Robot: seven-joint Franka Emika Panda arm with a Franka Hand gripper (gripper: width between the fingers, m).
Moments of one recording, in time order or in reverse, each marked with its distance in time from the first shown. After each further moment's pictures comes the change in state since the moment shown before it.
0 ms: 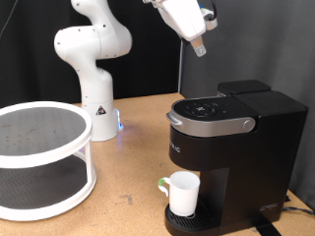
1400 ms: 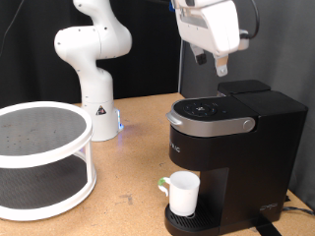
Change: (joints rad) arm 0.008 0.174 0.086 0.148 -0.263 0.056 0.106
